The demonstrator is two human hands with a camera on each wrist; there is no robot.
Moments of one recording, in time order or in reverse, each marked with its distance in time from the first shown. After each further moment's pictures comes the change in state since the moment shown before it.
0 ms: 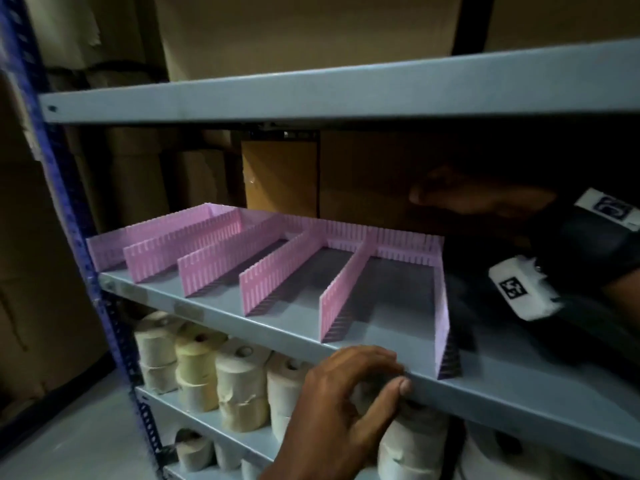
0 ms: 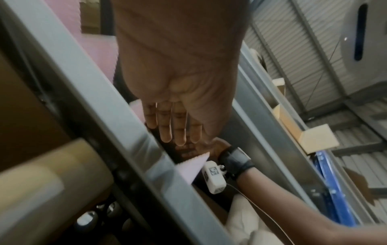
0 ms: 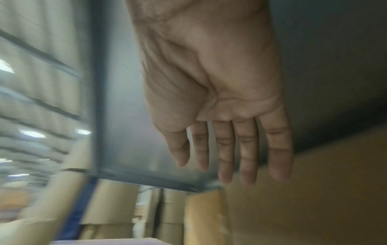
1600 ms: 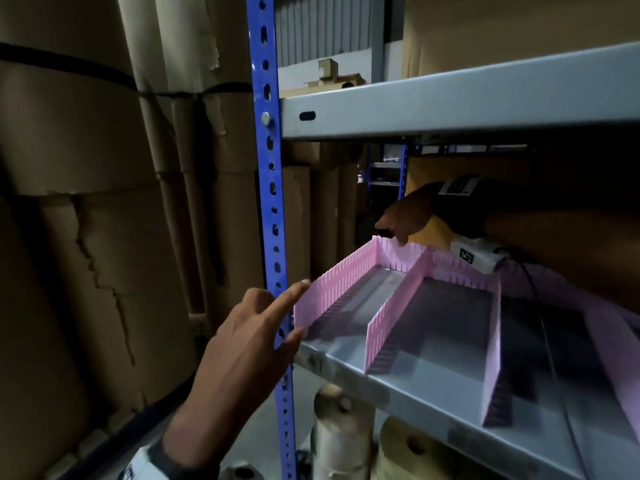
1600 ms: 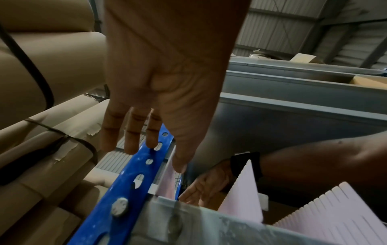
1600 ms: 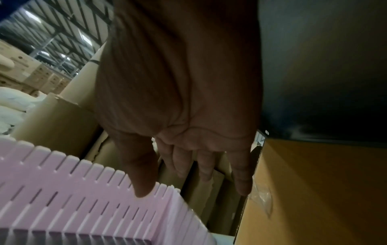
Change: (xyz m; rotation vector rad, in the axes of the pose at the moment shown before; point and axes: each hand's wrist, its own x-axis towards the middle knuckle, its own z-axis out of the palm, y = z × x) left_hand 0.066 -0.264 -0.407 0.953 -0.159 -0.412; right_hand 0.315 -0.299 0.307 -0.795 -0.552 -0.261
